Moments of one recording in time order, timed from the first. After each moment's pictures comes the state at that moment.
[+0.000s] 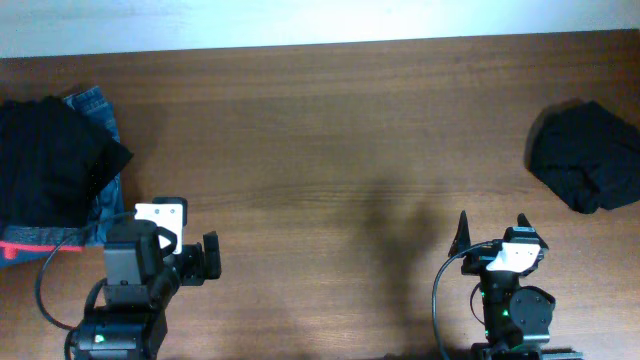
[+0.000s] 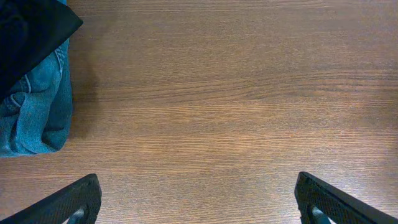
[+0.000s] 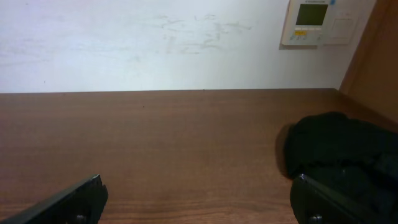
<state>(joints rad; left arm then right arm) -0.03 0.74 0.78 -0.85 0.00 0.00 -0.04 0.01 0.01 -0.06 0.08 -0.03</state>
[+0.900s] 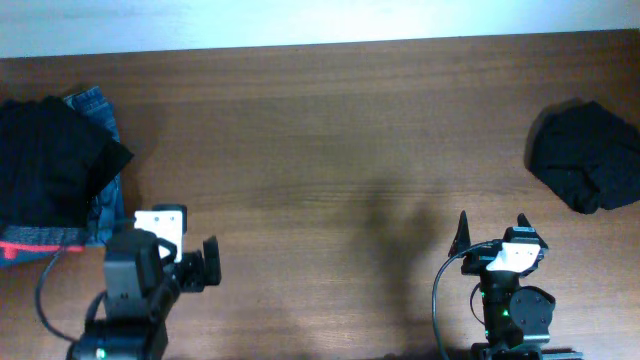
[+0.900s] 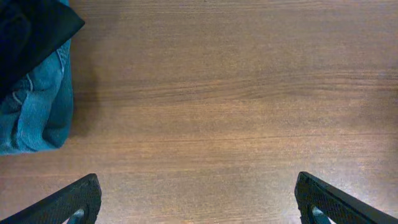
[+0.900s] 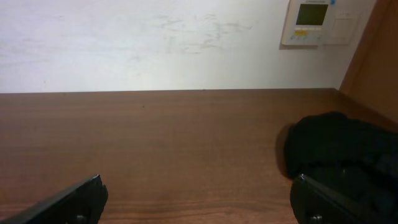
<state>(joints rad) -0.03 0.65 0.72 -0.85 0.00 0.00 -0.04 0.01 0.01 -0.06 0.08 -0.03</state>
